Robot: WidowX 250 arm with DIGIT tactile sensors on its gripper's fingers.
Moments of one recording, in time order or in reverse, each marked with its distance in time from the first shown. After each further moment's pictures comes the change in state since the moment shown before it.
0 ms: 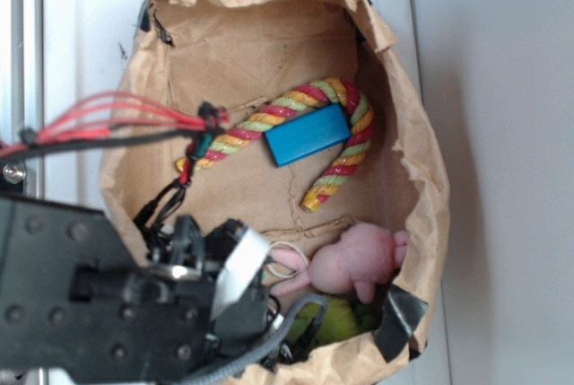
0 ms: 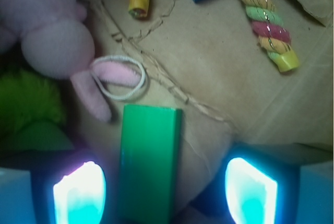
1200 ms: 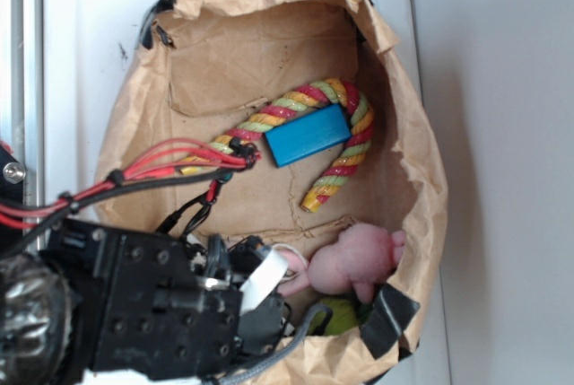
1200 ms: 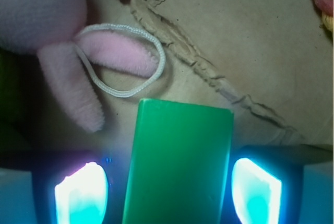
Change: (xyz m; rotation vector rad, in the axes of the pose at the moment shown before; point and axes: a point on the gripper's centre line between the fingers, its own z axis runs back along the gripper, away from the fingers) arm 0.001 -0.001 -0.040 -0.008 0.001 -0.038
